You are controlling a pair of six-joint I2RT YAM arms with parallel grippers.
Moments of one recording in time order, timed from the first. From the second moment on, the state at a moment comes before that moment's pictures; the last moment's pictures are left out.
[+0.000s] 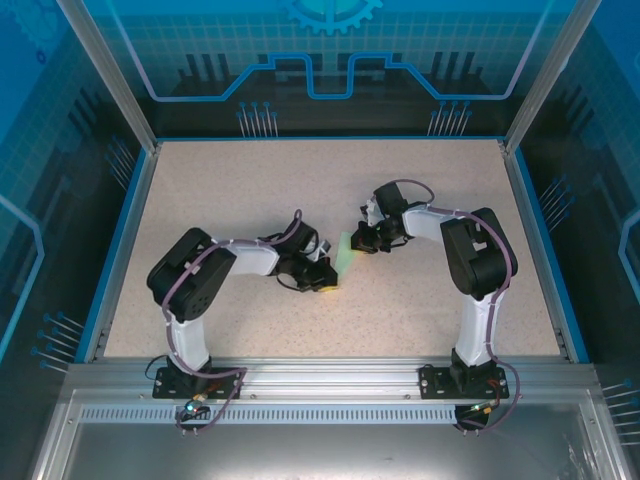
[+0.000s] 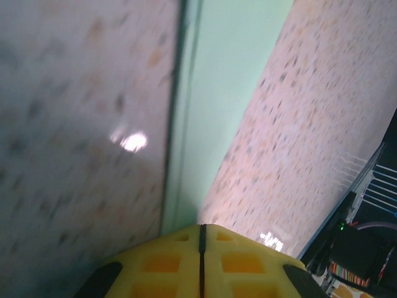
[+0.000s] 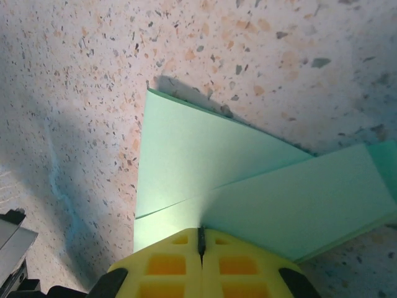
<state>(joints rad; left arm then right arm) -0.58 1.86 0.89 -0.10 0.66 -0.80 0.36 1.99 1.19 -0.39 -0.53 0.46</state>
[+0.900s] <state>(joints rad) -0.54 1.43 0.83 -0.35 0.31 -0.73 0.64 1.77 1.16 -0.56 -0.04 0.56</state>
